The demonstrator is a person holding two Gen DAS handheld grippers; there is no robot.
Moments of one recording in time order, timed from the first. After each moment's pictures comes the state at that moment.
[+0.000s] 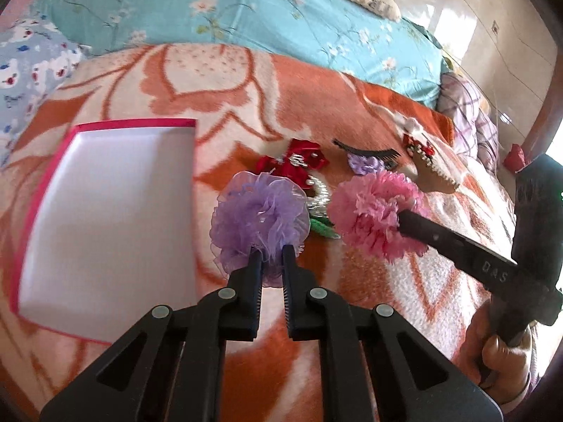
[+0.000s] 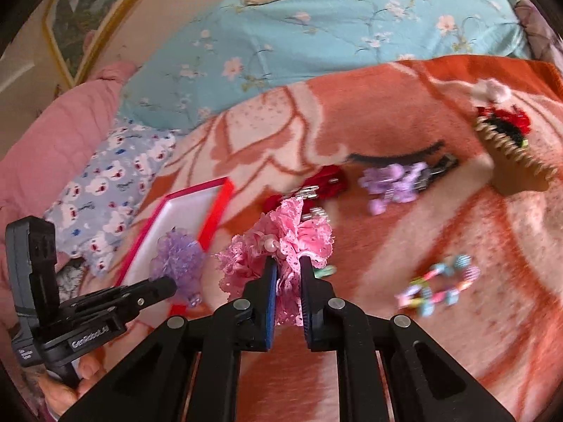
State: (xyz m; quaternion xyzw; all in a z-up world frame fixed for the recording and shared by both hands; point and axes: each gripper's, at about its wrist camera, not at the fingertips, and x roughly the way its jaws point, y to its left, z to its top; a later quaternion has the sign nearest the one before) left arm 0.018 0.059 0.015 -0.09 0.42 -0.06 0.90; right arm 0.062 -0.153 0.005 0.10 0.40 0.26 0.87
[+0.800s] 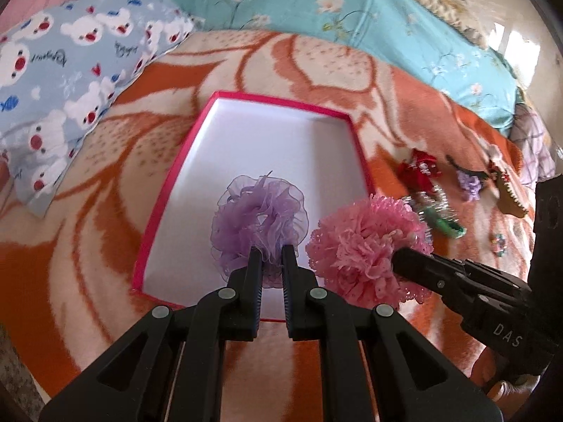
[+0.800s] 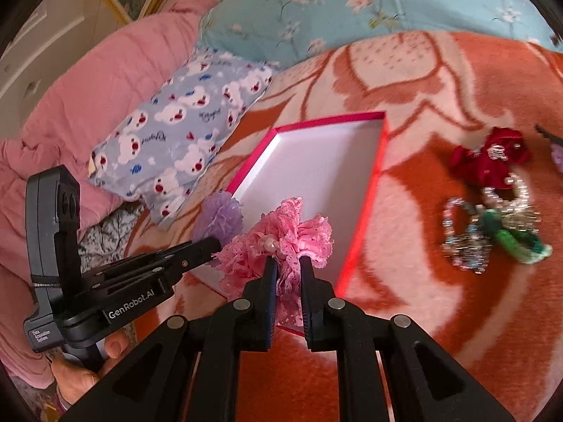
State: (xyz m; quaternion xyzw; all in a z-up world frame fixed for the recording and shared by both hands) left arm -0.014 0.183 -0.009 -0.11 0.43 0.09 0.89; right arm 0.037 0.015 -0.019 0.07 0.44 0.40 0.80
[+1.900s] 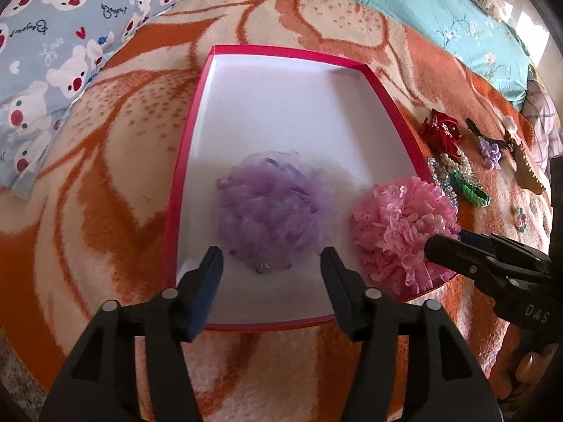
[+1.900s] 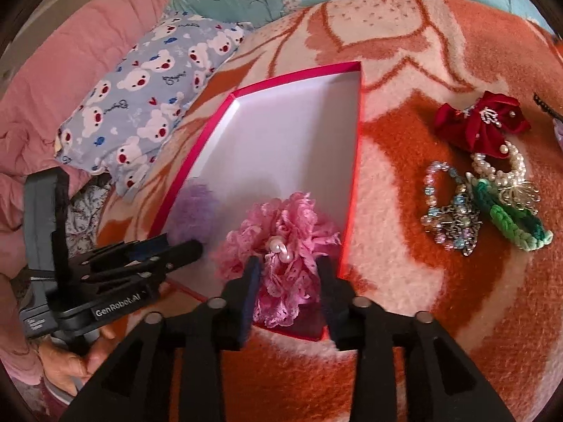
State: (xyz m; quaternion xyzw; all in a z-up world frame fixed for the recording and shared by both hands) left arm -0.002 0.189 -0.041 -0.10 0.50 0.08 0.86; right arm 0.056 0.006 -0.045 0.03 0.50 0.37 0.78
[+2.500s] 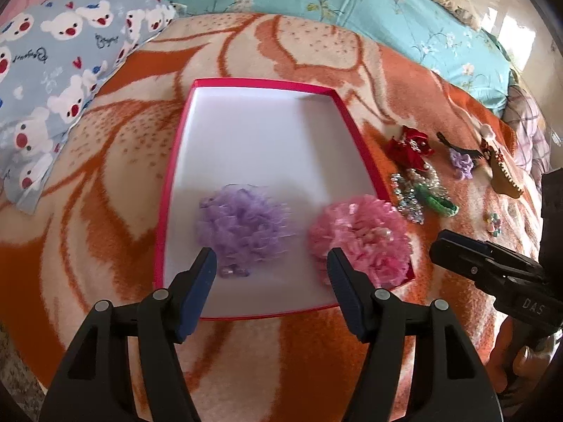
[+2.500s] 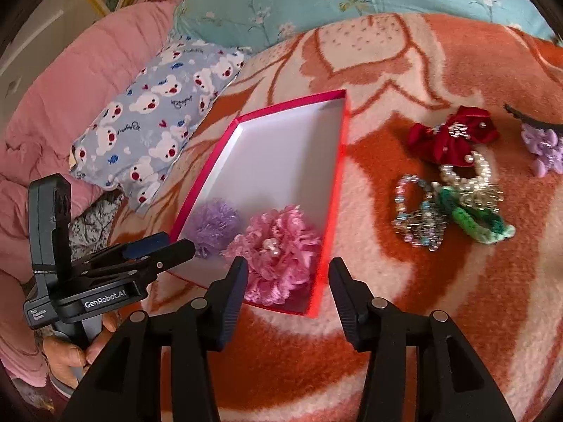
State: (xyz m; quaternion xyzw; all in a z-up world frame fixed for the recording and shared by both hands) left arm -0.008 0.167 -0.008 -0.10 0.46 0.05 0.88; right arm 0.048 -0.035 -0.021 0.06 0.47 0.36 0.80
